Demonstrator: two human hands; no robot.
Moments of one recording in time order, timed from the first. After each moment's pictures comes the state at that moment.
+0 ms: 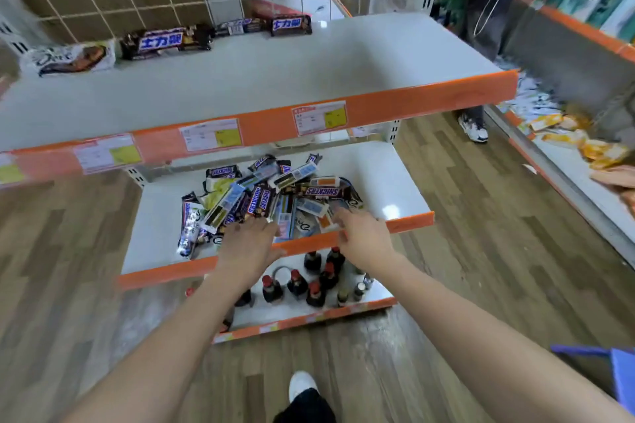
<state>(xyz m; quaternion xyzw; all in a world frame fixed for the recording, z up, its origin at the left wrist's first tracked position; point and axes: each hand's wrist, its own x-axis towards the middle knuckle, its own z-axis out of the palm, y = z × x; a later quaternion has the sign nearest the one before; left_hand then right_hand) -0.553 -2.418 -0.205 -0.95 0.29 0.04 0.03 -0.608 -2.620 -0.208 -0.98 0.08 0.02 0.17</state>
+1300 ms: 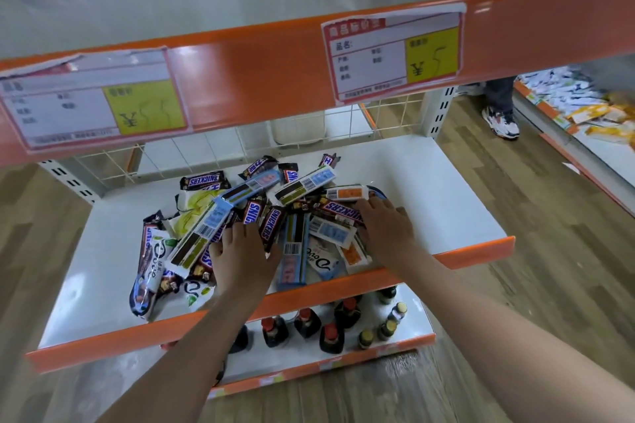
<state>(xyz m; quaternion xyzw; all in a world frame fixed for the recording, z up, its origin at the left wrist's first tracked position) -0.425 -2.440 -0.360 -0.99 0.07 -0.01 -0.07 -0.458 -2.661 -0.355 -0.99 0.09 0.00 0.07</state>
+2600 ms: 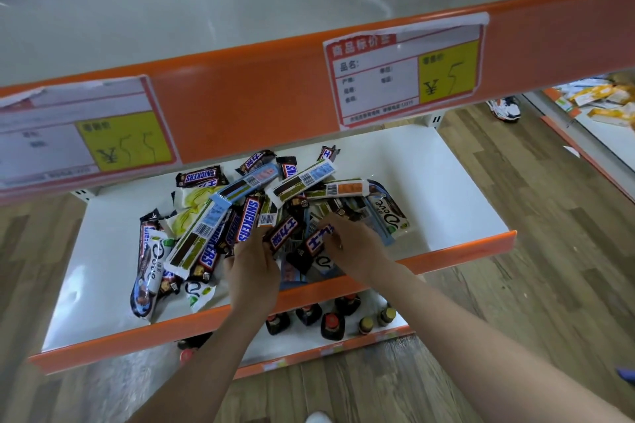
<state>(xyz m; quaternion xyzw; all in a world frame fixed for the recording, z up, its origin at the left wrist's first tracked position) -0.438 -2.447 -0.371 -0.95 0.02 0.00 -0.30 -0.467 -2.620 -0.357 -0.95 0.05 0.01 0.32</state>
